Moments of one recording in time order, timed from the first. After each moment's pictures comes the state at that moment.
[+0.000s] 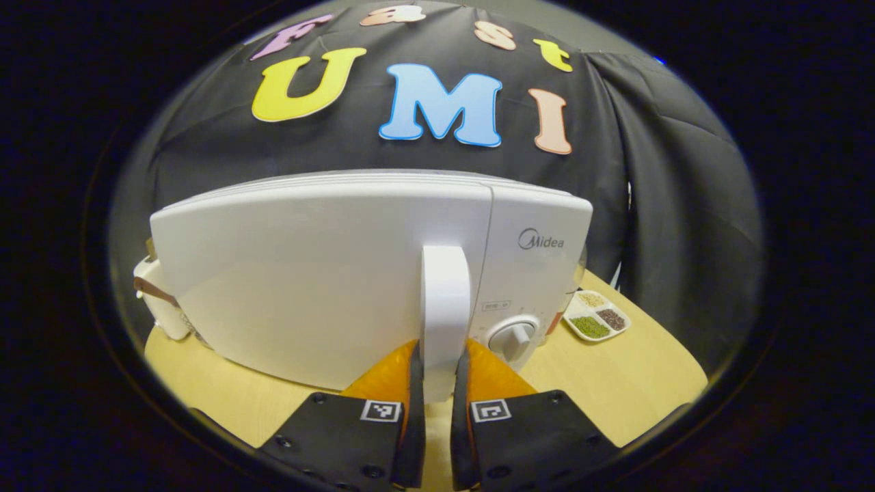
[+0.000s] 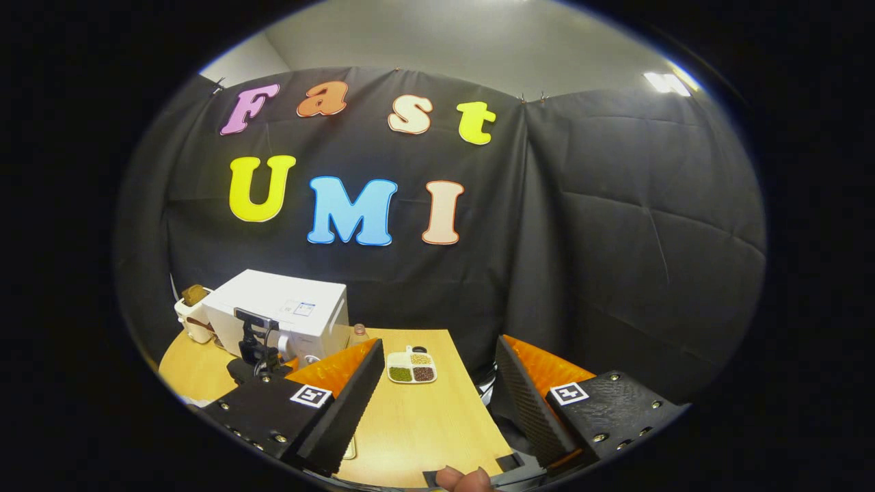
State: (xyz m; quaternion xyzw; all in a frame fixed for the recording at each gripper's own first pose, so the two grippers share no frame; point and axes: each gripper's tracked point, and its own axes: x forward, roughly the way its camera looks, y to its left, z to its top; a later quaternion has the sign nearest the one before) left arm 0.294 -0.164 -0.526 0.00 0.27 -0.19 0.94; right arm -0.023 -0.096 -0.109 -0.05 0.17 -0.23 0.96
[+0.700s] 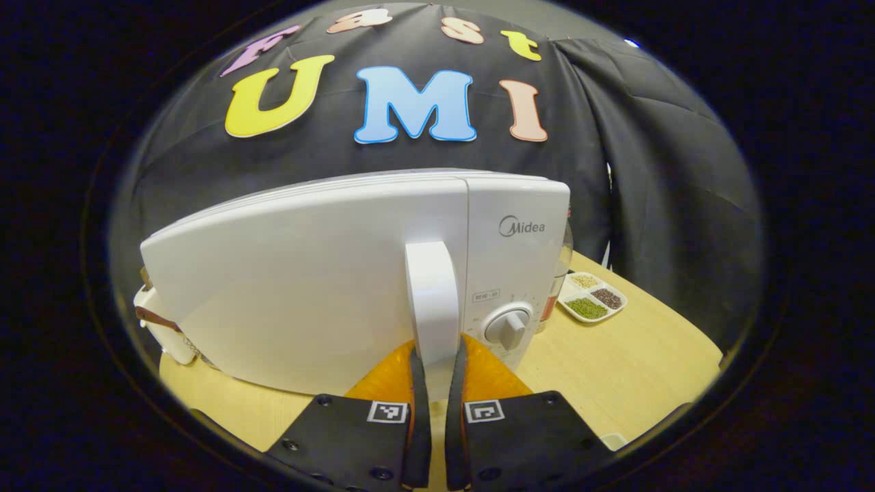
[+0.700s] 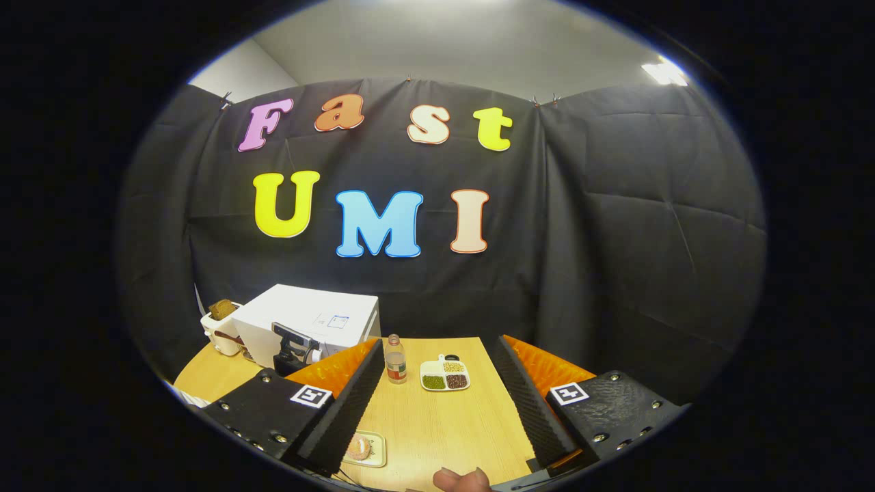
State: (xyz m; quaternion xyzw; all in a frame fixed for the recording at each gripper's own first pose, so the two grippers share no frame) left arm 0.292 -0.164 -0.526 0.04 0.27 -0.23 0.94; right arm -0.007 -0.066 -0.119 -0.02 0.16 -0.18 0.97
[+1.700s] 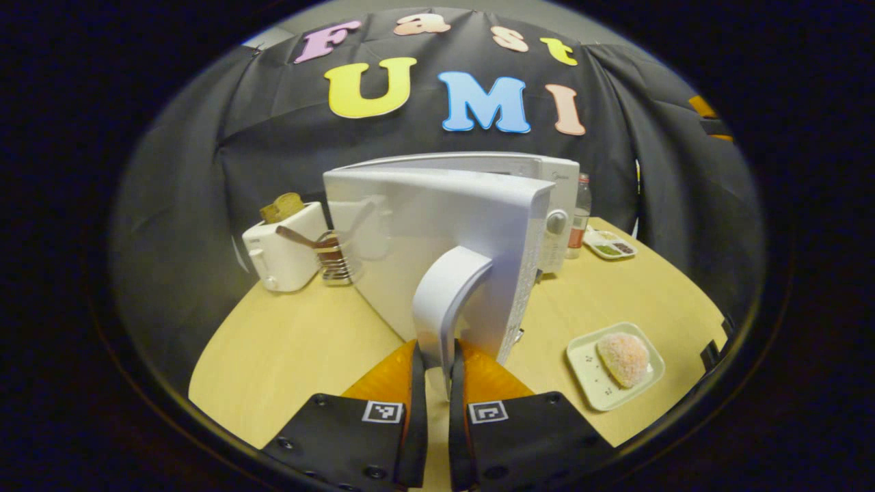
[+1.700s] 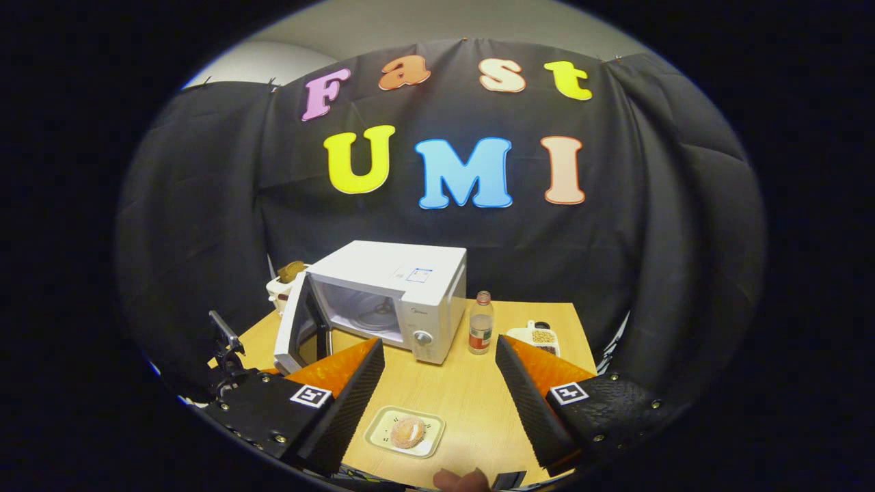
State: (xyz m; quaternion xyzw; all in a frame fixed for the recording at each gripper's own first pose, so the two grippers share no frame) left arm 0.097 0.071 -0.505 0.06 0.32 -0.10 0.94; right arm 0.049 0.009 -0.229 0.01 0.24 0.03 0.97
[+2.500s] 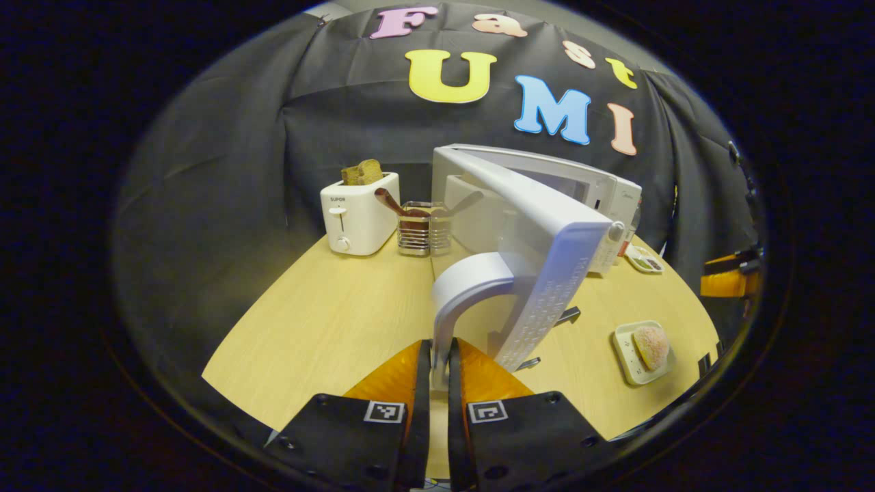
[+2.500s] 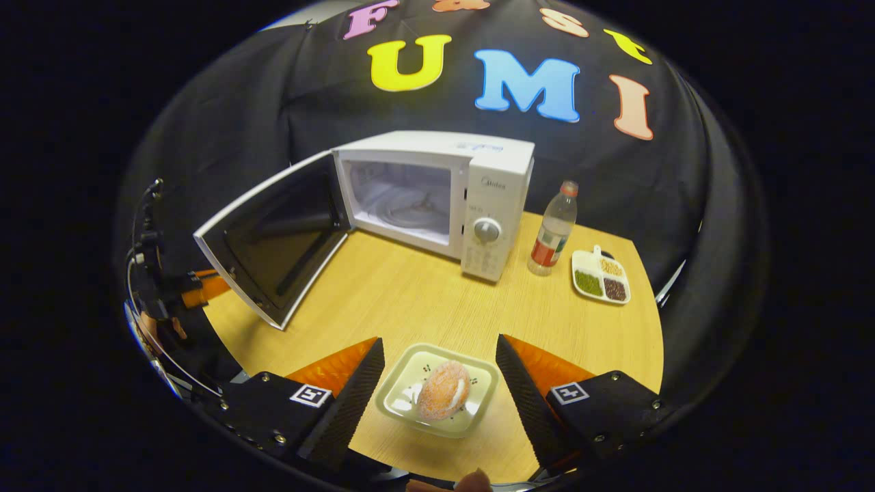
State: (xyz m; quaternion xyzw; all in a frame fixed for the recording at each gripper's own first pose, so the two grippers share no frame) left arm 0.072 0.198 -0.499 -0.01 0.33 -0.05 0.94; right arm 0.040 0.086 -0.451 -0.04 0.41 0.06 0.91
